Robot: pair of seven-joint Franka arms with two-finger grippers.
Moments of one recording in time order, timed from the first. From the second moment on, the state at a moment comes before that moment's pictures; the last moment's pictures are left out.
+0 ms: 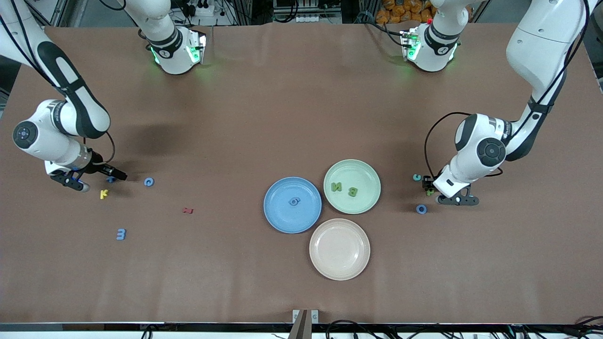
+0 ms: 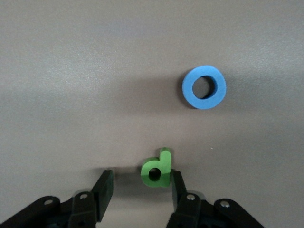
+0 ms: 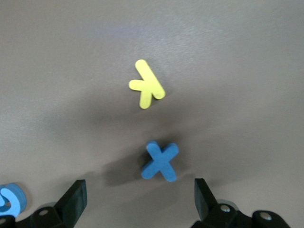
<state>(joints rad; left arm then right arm) 0.24 0.52 -0.36 -2.11 0.31 2.57 -0.28 -0.68 0.45 0.33 -2.23 -0.24 2.60 0.24</state>
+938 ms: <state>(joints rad) 0.23 0.50 -0.38 -2.04 0.31 2.56 -0.28 -0.68 0.49 0.32 -2.20 -0.28 2.60 0.23</state>
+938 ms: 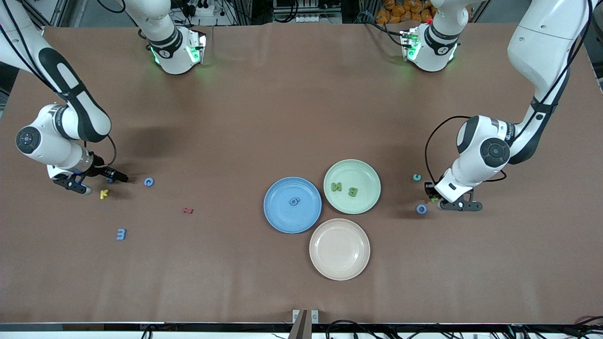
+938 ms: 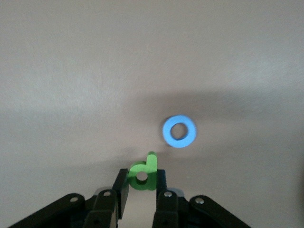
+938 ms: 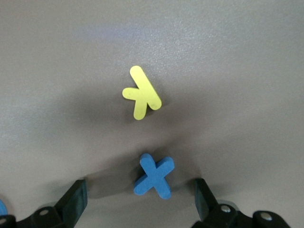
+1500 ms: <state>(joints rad) 0.09 0.48 -0.55 -1.88 0.29 2.37 -0.66 -0.68 0.49 0.32 -2.19 -0.28 2.60 0.20</state>
